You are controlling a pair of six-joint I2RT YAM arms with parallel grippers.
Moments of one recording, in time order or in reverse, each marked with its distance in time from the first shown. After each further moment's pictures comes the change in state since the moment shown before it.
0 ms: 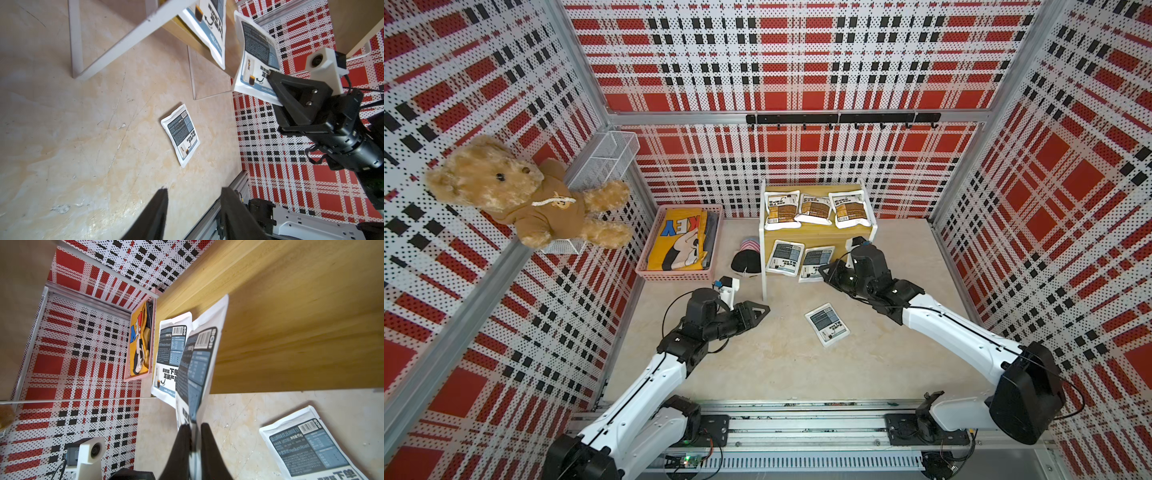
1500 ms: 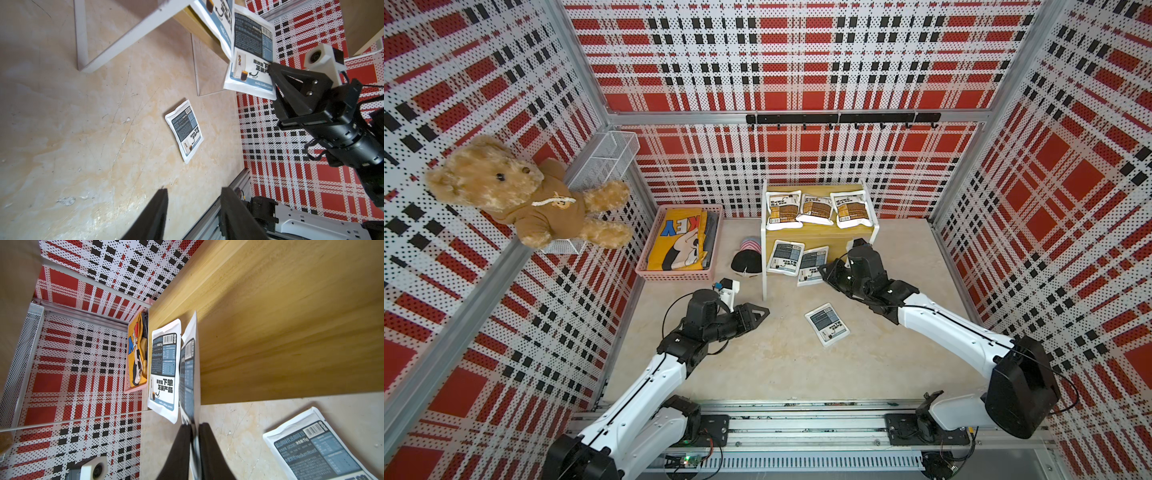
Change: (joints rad) left arm 0.000 -0.004 -0.008 -0.022 0.001 0.006; right arm 0.002 0.020 -0.021 0.050 0.048 0.089
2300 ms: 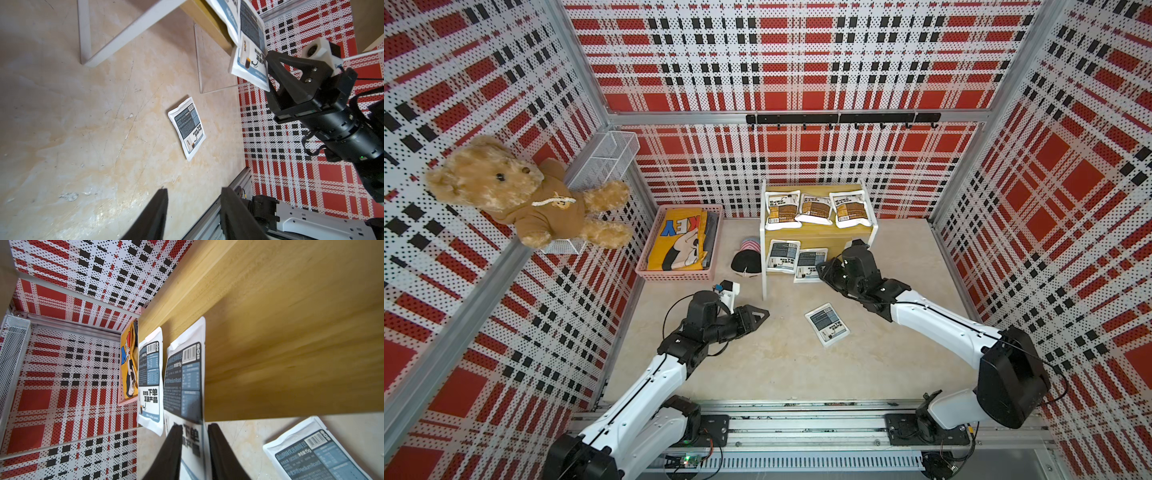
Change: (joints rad) left arm 0.000 0.000 -0.016 -0.003 0.003 0.000; right arm 0.010 0.060 0.016 0.027 0.057 0.023
